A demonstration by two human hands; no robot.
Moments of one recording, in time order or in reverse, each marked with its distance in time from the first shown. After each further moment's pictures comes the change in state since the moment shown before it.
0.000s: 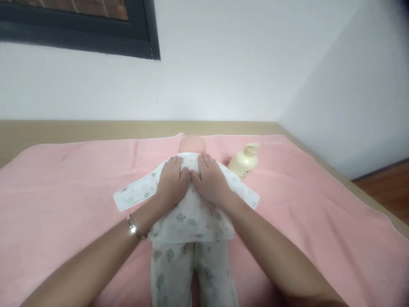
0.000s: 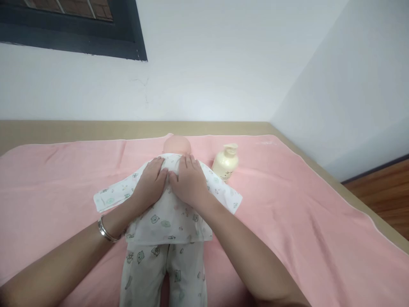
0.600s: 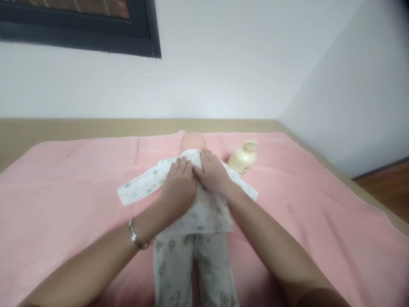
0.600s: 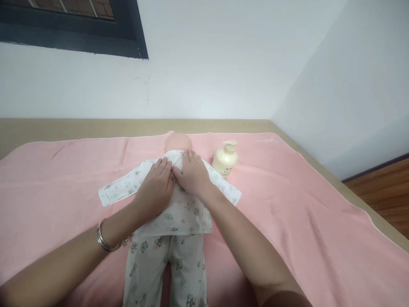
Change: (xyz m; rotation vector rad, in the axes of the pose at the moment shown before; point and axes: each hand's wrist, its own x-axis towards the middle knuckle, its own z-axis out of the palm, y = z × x) left_hand -0.029 0.031 -0.012 0.168 -0.057 0.146; right_hand 0.012 0.013 -0.009 -0.049 -0.062 -0.031
